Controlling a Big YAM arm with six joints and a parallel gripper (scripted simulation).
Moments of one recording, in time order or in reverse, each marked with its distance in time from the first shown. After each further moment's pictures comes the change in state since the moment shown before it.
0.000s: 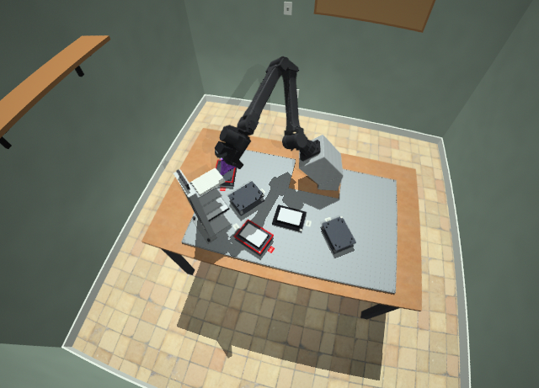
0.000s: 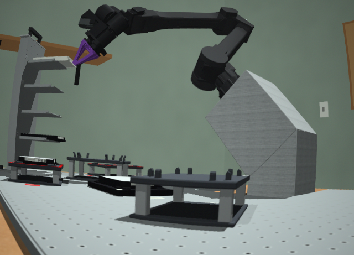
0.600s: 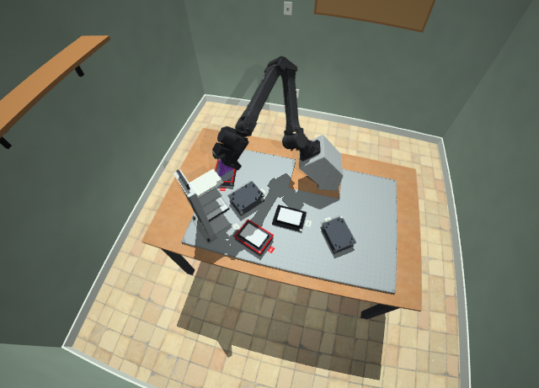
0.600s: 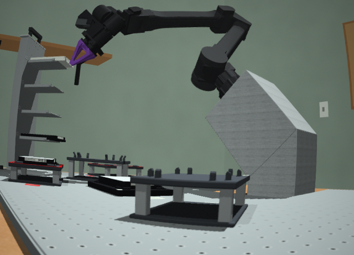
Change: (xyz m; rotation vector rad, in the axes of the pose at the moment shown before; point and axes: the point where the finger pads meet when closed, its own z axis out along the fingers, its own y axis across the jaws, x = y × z) arm -0.007 0.000 0.008 0.000 0.000 0.000
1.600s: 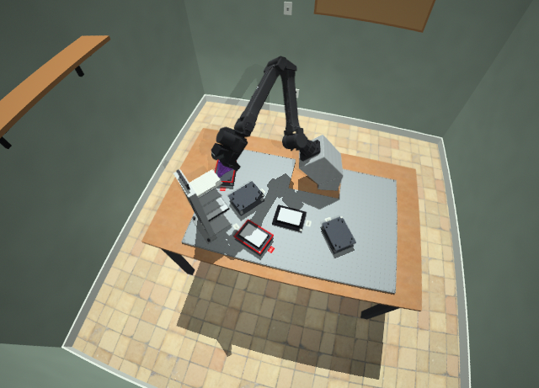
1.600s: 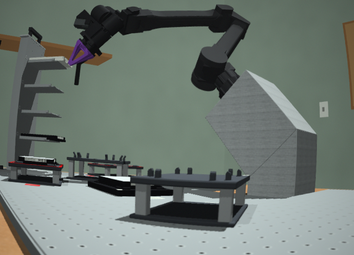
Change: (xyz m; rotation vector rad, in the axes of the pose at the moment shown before) arm -0.004 0.000 0.004 -0.001 0.001 -0.002
